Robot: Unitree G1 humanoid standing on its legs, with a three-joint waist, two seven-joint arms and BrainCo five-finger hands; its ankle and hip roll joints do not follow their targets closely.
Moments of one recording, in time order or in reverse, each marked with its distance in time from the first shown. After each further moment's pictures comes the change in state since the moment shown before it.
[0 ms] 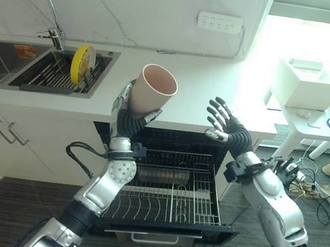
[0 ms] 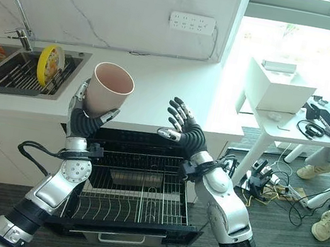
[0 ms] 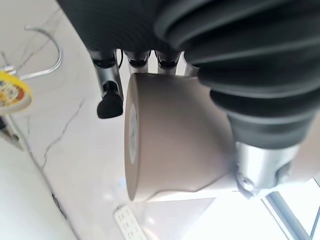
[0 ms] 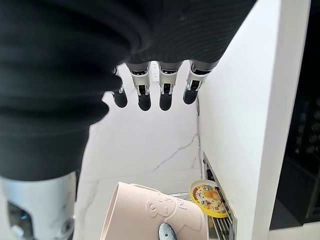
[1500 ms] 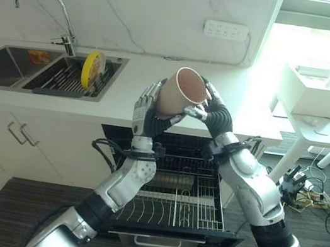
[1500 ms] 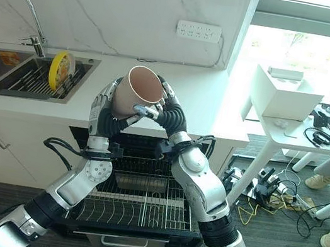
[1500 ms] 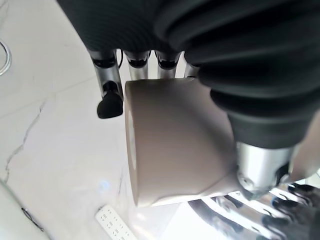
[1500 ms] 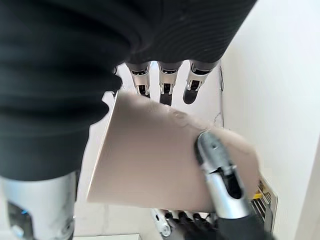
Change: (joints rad) left arm -0.115 -0.043 -0.183 0.025 0.127 0.119 0.037; right arm -0.219 0.151 0.089 0.076 -0.021 0.037 -0.128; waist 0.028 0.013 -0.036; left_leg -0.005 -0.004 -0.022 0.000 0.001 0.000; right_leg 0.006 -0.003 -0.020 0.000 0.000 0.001
